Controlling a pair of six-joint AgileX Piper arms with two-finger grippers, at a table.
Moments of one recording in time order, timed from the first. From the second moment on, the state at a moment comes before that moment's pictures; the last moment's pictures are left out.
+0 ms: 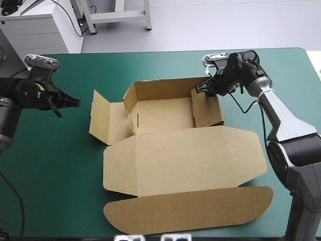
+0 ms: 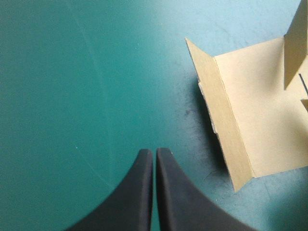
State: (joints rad) left arm -0.05 1.35 -1.45 0.03 1.05 0.20; right arm 0.24 1.99 -1.88 0.11 1.07 -0.05
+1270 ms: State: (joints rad) left arm -0.05 1.35 -1.45 -0.01 1.06 0.20; right arm 0.23 2.01 -1.80 0.16 1.22 -0.05
